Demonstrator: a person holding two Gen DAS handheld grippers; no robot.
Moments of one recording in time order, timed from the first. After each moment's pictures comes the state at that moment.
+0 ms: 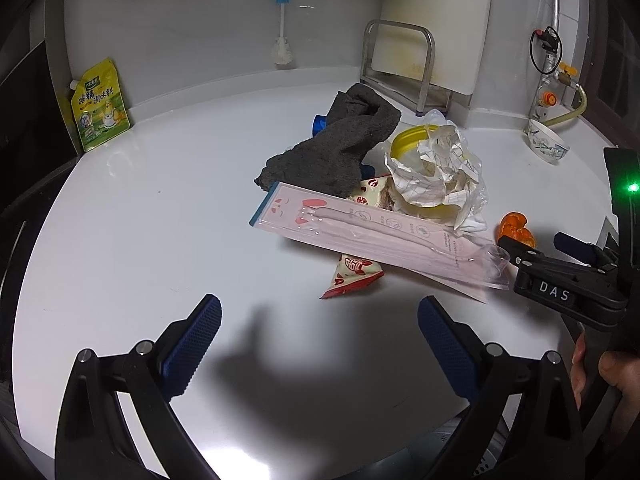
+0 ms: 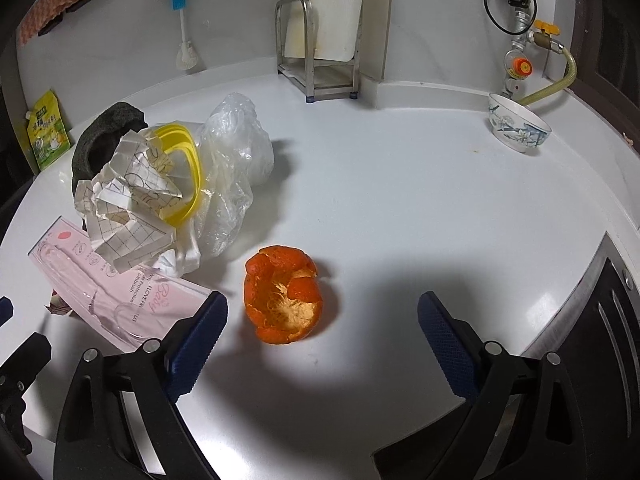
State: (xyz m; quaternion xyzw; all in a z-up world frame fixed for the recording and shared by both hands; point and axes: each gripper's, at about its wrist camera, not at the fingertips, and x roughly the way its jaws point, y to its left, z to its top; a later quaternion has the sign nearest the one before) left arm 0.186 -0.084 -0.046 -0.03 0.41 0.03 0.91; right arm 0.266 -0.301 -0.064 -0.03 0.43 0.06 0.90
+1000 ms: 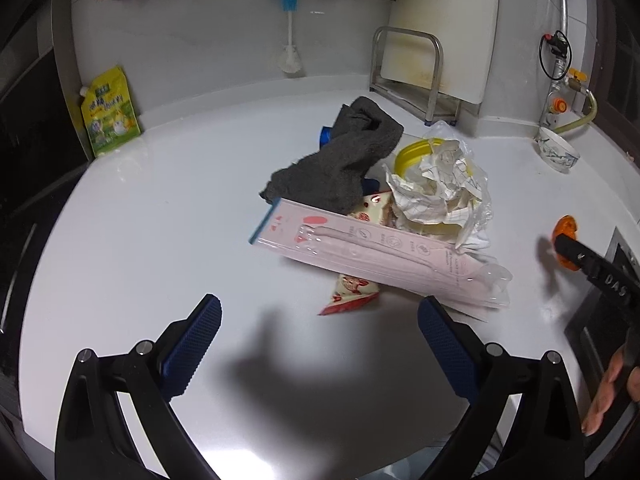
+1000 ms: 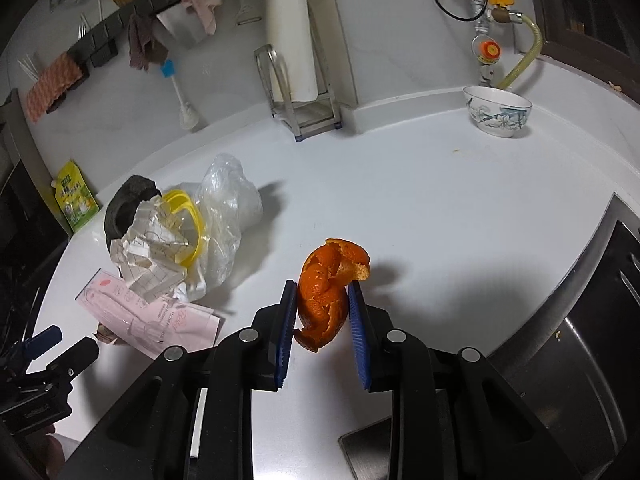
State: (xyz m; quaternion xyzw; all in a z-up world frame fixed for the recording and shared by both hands) left arm 0.190 -0.090 -0.040 -0.02 0.39 0.06 0.92; right arm 0.242 -0.355 -0.043 0.08 0.37 0.09 0.92
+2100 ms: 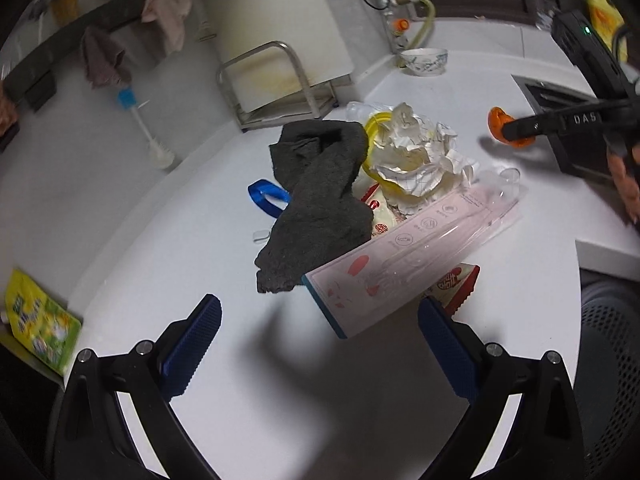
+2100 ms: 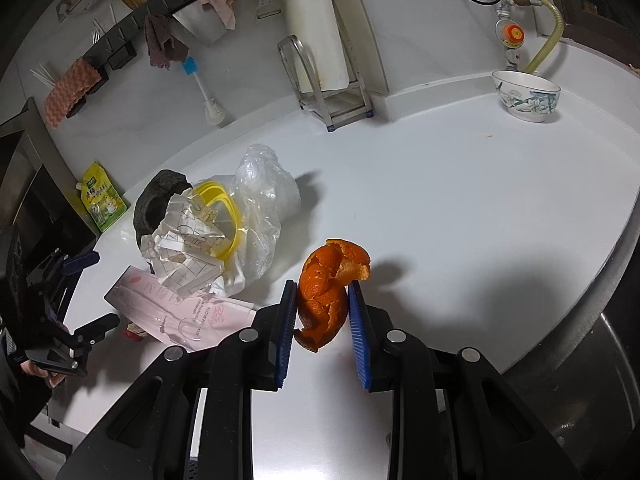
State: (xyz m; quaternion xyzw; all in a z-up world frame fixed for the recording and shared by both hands) left arm 0.231 -0.040 -0.044 0.26 0.32 -0.21 0.88; right arm 0.248 -0.340 -0.051 0.11 0.39 0.14 0.90
